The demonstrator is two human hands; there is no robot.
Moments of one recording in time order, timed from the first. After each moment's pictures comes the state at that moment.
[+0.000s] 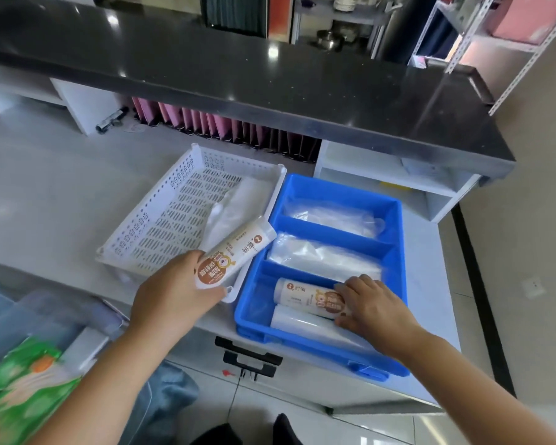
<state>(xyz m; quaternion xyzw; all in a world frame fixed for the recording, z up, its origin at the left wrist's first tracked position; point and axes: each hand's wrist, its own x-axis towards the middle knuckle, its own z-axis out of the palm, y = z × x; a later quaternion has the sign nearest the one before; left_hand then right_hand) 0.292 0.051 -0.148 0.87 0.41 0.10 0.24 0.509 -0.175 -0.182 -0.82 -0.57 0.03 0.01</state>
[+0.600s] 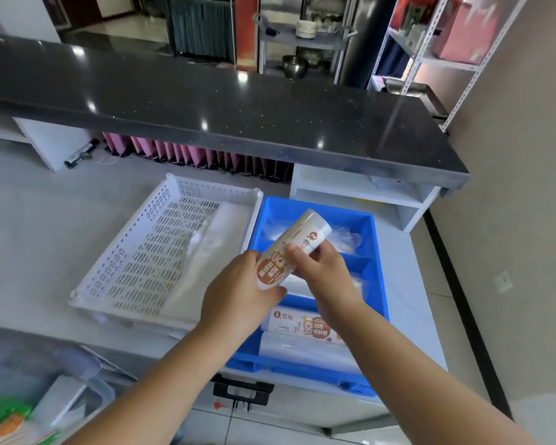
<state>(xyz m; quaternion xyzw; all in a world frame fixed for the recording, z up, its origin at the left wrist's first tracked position) 0.381 0.010 -0.132 0.88 0.31 0.14 0.34 0.485 -0.086 -0.125 -0.67 -0.18 0.27 0.67</state>
